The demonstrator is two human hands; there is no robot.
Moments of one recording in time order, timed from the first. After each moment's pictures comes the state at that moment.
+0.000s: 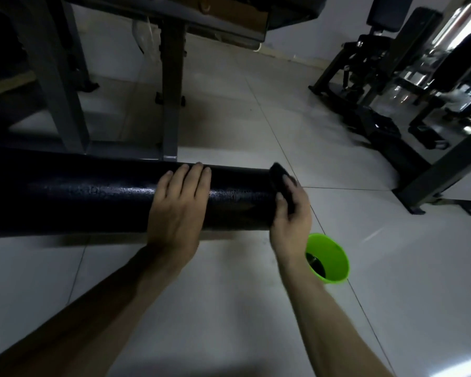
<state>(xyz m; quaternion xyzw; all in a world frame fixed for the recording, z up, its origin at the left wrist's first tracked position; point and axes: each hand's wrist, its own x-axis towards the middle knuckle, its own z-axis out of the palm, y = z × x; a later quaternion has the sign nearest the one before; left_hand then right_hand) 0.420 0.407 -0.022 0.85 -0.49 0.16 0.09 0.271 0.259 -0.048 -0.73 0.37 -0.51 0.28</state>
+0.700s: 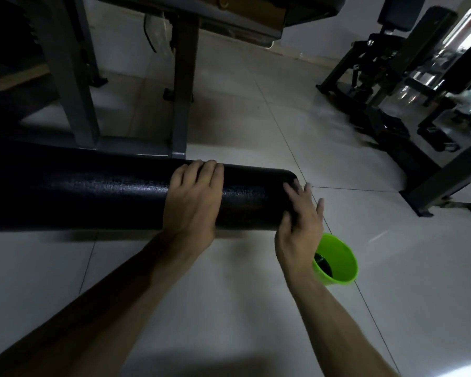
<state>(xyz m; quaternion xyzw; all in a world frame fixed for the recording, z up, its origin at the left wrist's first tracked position) 0.427 0.405 -0.009 0.85 -0.50 0.13 0.11 0.262 0.273 -0.059 -0.80 0.35 -0.47 0.16</state>
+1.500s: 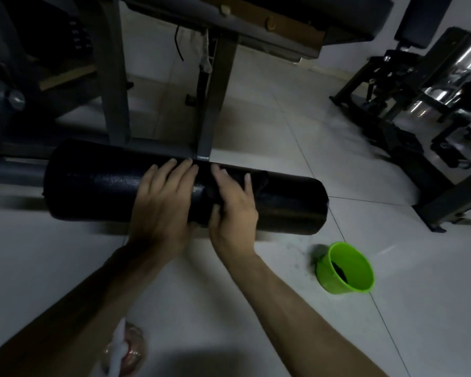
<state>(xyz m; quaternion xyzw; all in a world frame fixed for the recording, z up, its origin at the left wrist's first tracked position) 0.491 0.496 -0.024 0.84 -0.47 0.17 0.21 0.390 0.391 -0.033 -0.89 0.17 -0.39 0.17</state>
